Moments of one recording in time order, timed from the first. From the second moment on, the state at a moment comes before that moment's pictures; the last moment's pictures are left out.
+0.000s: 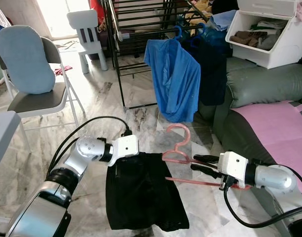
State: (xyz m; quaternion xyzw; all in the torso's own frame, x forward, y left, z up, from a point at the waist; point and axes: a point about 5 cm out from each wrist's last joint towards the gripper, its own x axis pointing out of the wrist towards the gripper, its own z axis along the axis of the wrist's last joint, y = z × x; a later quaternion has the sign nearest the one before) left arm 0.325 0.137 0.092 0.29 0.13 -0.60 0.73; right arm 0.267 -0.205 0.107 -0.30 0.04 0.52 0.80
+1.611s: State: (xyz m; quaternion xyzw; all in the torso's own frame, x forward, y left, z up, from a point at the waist) left arm 0.309 0.139 0.157 0.15 0.00 -0.57 0.81; right arm 0.309 -0.189 0.077 -0.13 0.10 0.26 0.95
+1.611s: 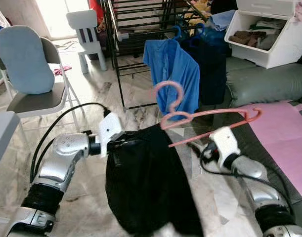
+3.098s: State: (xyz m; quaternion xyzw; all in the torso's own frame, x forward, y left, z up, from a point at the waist) left arm 0.291 0.087 0.203 0.13 -0.09 -0.63 0.76; right arm 0.289 -0.190 0.082 -0.10 0.14 0.40 0.90
